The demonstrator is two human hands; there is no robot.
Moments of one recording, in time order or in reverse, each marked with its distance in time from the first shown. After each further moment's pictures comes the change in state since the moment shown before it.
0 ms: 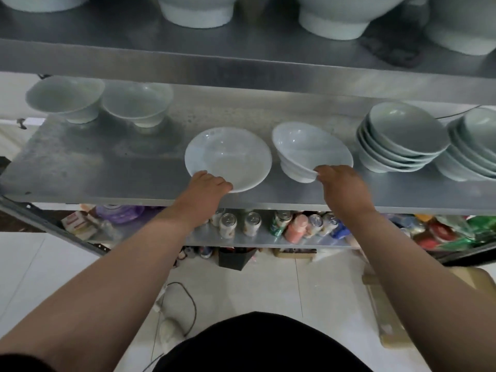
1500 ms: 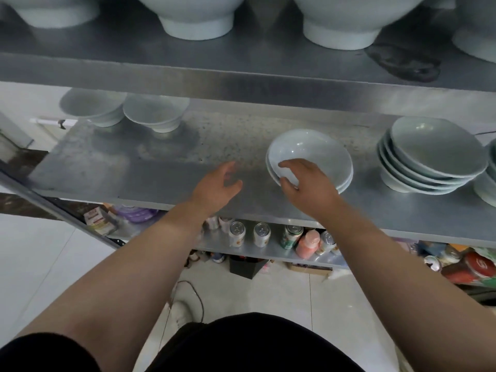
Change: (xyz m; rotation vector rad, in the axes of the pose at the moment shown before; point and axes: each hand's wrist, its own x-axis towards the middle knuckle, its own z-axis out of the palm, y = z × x) left_hand 0.042 0.014 -0.008 -0.771 0.188 -0.552; right_hand 0.055 -0.042 0.033 0.480 -0.005 -0.207
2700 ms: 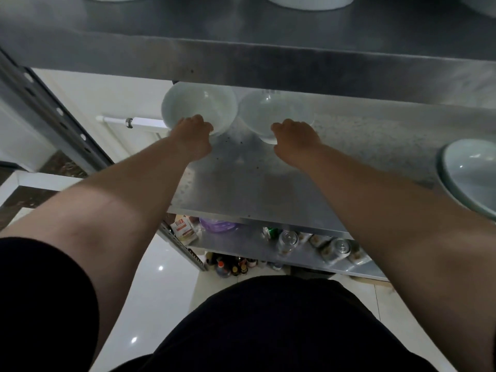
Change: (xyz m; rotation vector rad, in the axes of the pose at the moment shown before) left_hand 0.116 -0.236 -0.329 0.897 -0.015 0.011; right_hand 0.254 -0.237 0.233 -0.563 -0.365 0.020
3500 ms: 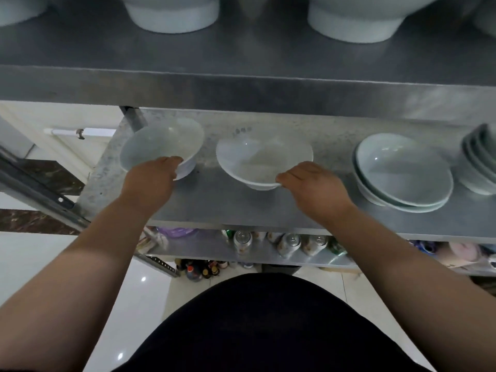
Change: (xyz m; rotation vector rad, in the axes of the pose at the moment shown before) left_hand -0.091 0.106 0.000 -0.096 0.179 0.048; right_hand -0.187 0.137 0.013 0.068 0.460 -0.278
